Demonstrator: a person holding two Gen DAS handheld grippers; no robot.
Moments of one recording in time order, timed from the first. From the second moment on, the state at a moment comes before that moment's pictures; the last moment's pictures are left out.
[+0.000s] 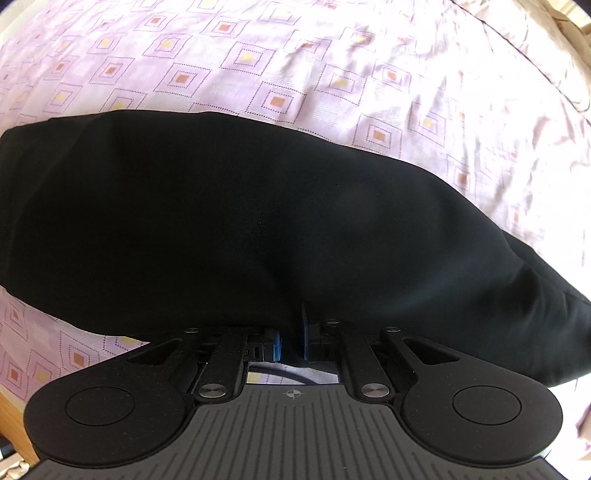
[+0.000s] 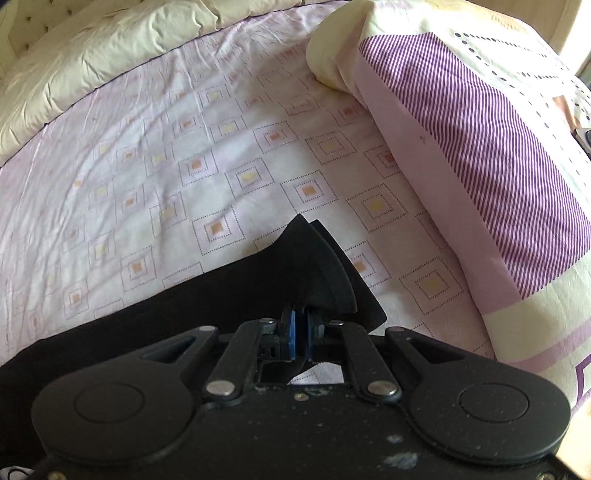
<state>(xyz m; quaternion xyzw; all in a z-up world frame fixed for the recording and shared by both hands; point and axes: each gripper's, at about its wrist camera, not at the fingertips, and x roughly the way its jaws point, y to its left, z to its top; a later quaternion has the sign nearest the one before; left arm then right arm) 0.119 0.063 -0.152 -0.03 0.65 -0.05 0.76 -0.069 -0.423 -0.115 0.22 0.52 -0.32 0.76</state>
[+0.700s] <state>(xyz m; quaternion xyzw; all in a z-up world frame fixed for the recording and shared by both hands) 0.114 0.060 -0.153 -0.03 0.66 -0.05 0.75 -0.054 -0.421 -0.104 0.16 0.53 -0.32 0.77</state>
